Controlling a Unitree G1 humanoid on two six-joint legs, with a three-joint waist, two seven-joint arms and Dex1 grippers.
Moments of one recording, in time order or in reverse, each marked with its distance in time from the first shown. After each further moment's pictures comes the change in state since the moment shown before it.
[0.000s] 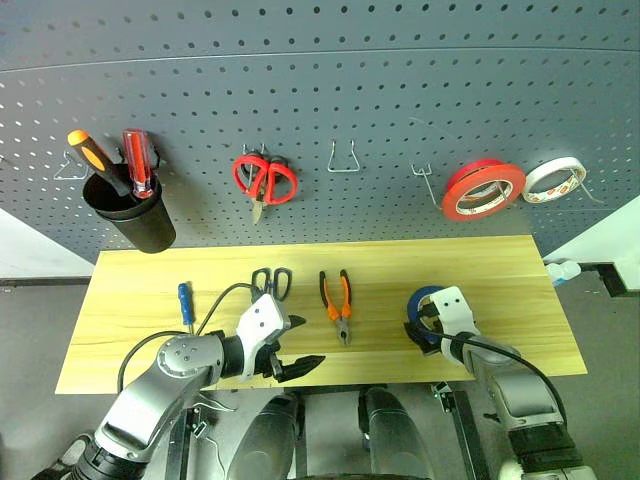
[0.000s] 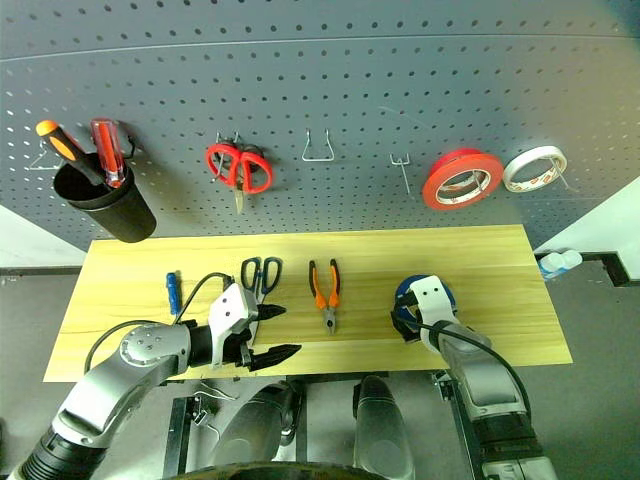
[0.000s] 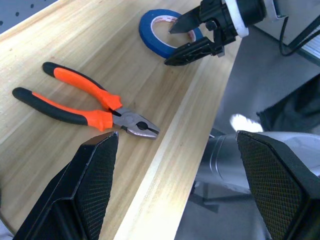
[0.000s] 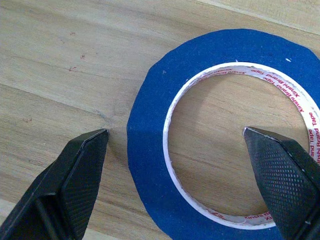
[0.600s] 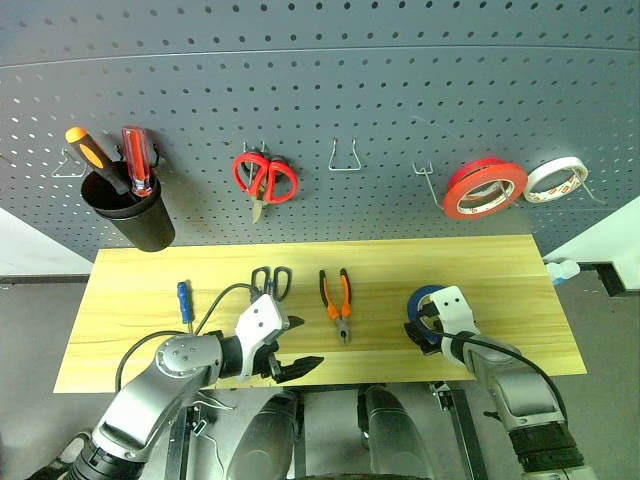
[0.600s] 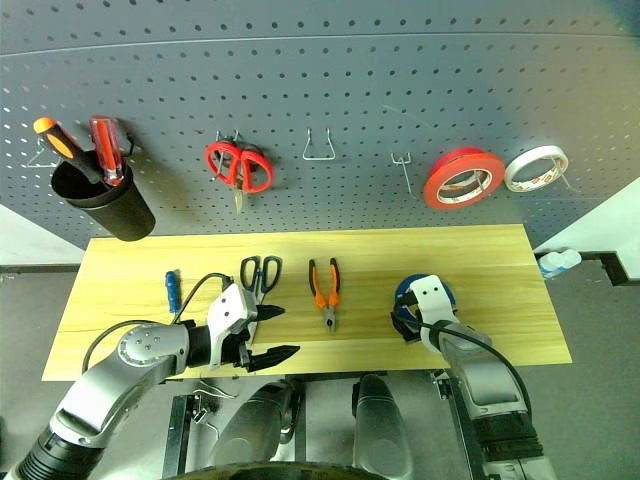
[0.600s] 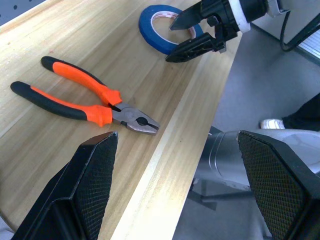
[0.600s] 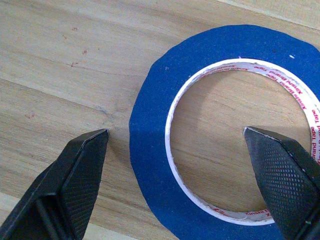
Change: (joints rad) left arm -0.001 0.007 0.000 0.000 -0.003 0.003 0.001; right arm 0.004 -0.002 0.000 -0.022 0.001 0.026 0.013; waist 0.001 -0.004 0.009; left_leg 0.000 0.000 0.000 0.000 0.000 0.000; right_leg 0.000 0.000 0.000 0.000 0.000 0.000
